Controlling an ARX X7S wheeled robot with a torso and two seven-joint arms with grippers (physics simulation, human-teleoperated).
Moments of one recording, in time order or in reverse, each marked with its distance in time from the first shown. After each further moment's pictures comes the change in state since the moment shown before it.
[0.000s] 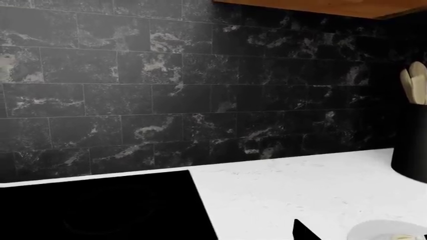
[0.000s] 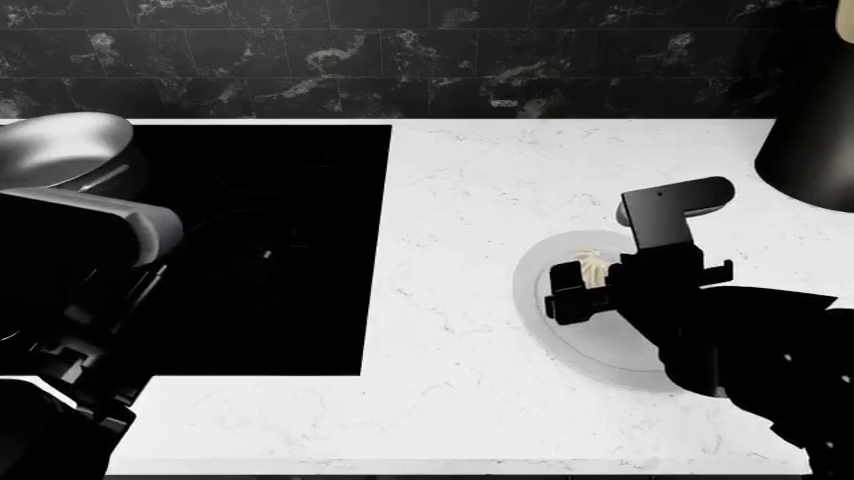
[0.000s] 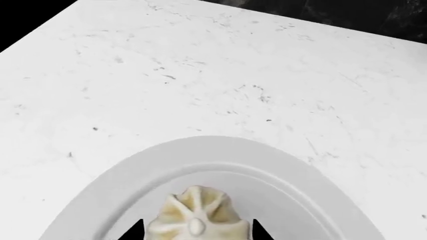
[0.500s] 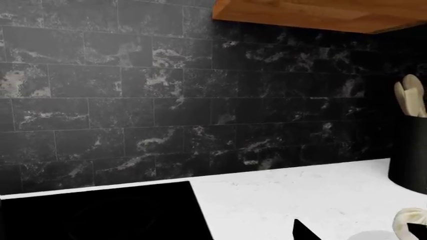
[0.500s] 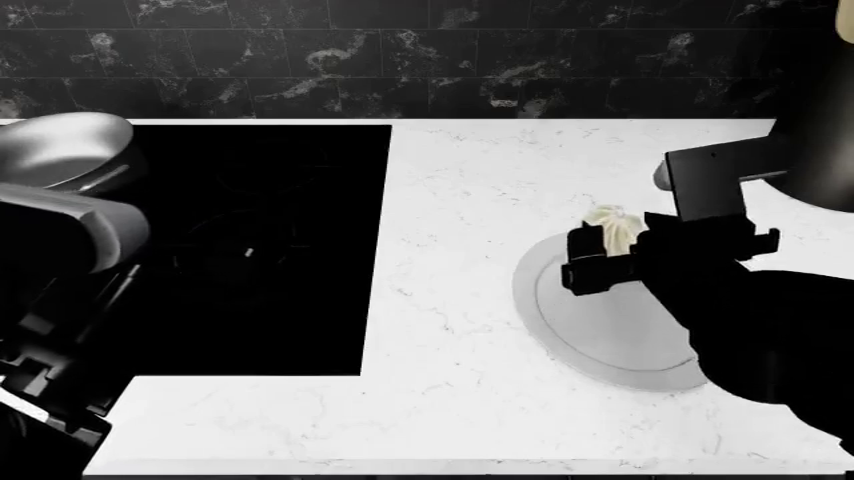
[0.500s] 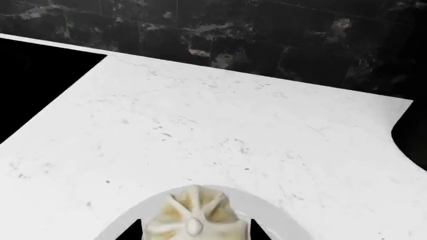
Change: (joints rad) left arm -0.028 -0.033 -0.067 0.044 -0.161 -0.027 -0.103; right arm 0.018 0.045 0.119 -0.181 0.136 0.039 0.131
